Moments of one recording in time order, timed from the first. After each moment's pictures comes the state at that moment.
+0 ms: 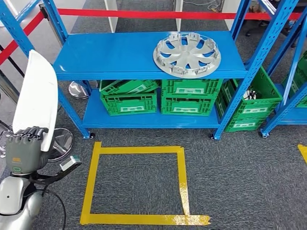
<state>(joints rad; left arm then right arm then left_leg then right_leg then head) 0.02 0.20 -0.04 -1.63 -1.48 0.70 -0.06 -0.03 0.05 0.36 -0.16 -0.21 -0.16 -0.07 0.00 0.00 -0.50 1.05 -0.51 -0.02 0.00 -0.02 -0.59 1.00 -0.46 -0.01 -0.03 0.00</state>
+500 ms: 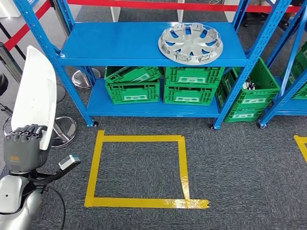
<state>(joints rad) 0.02 0.19 -0.03 -1.66 -1.47 0.70 -0.07 -0.03 0.05 0.36 -0.16 -0.21 -0.15 -0.13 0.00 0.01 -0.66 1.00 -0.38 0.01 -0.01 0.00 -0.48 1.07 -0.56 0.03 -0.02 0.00</state>
